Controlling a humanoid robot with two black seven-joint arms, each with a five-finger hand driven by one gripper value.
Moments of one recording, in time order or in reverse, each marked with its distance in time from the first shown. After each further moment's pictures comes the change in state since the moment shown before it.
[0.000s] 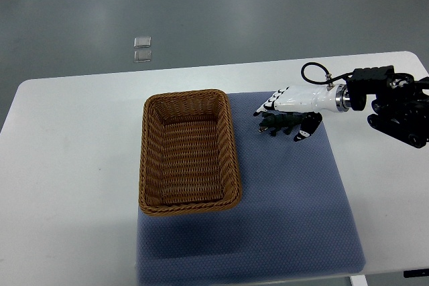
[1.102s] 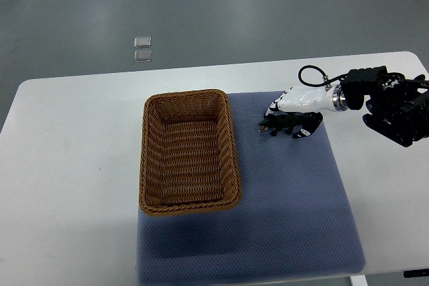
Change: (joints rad) left arm -0.007 0.000 0.000 0.006 0.000 0.000 0.000; right arm 0.004 0.104 -0.091 -0.189 -0.001 -0.017 0.000
